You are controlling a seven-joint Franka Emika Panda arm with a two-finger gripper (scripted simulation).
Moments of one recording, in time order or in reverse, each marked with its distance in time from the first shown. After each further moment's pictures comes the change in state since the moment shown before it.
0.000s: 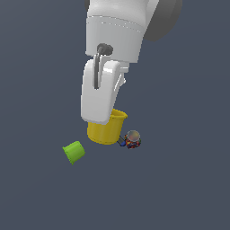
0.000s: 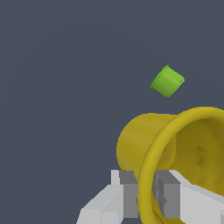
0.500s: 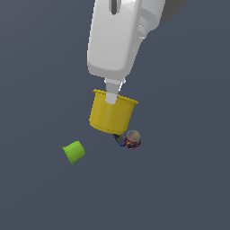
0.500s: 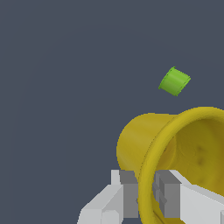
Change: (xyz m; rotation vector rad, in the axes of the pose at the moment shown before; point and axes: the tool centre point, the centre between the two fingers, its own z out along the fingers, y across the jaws) arm -0.013 -0.018 -0.053 0.098 0.036 0.053
